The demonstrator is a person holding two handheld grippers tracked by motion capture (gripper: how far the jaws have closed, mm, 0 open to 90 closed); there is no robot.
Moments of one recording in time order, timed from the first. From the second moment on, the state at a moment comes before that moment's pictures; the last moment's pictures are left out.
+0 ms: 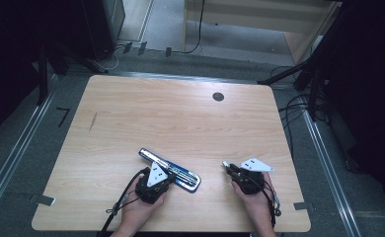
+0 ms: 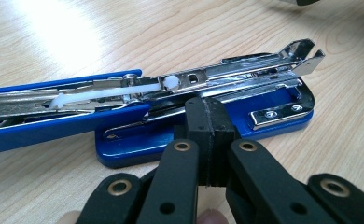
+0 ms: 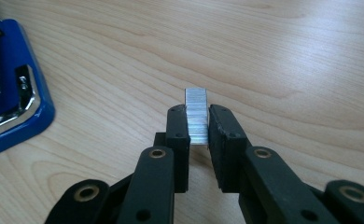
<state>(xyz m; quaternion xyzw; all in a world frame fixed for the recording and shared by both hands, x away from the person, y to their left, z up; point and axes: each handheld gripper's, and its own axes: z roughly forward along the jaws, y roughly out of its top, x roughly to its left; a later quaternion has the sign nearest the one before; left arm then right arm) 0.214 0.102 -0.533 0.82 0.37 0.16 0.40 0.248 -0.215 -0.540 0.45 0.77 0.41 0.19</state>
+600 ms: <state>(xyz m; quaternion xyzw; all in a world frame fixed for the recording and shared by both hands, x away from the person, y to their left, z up) 0.214 0.103 -0.533 0.82 0.37 0.16 0.40 0.238 -0.198 -0.518 0.41 0.79 0.42 0.18</state>
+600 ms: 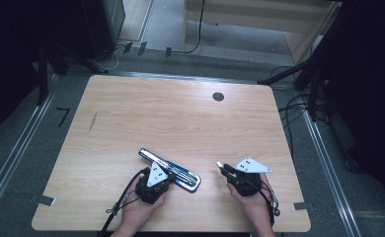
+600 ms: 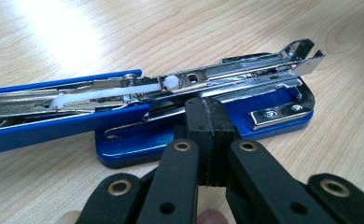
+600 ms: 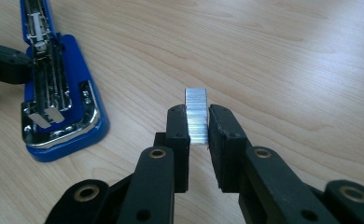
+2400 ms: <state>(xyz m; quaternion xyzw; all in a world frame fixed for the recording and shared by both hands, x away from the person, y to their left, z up) 0.214 0.102 -0.533 0.82 0.37 0.16 0.41 0.231 -0.133 -0.498 0.31 0.83 0.43 0.14</state>
